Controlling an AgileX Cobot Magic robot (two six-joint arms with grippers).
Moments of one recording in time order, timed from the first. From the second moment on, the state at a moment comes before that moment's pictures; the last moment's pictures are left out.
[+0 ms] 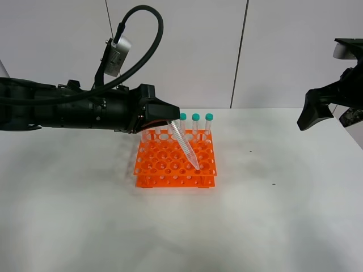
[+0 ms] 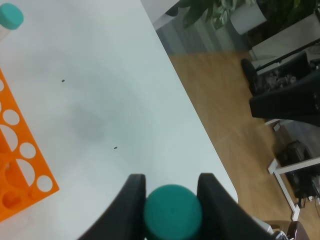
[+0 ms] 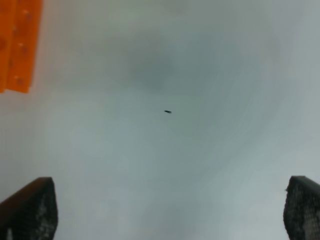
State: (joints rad) left arm -0.40 1.56 -0.88 -1.69 0.58 1.19; right arm -0.03 1.49 -1.28 0.20 1.14 -0.22
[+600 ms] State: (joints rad) left arm -0.40 1.56 -0.88 -1.69 0.58 1.19; right arm 0.07 1.49 -1.28 0.01 1.18 -0.12
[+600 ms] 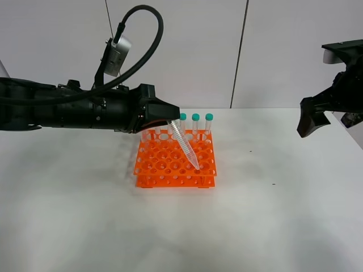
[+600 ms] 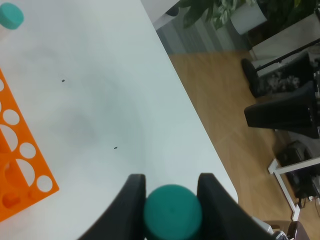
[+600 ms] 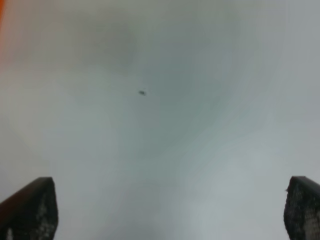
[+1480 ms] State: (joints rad) left arm -0.40 1.56 -0.88 -1.69 0.58 1.19; right arm 0.07 0.50 -0.57 0.03 1.01 -0.10
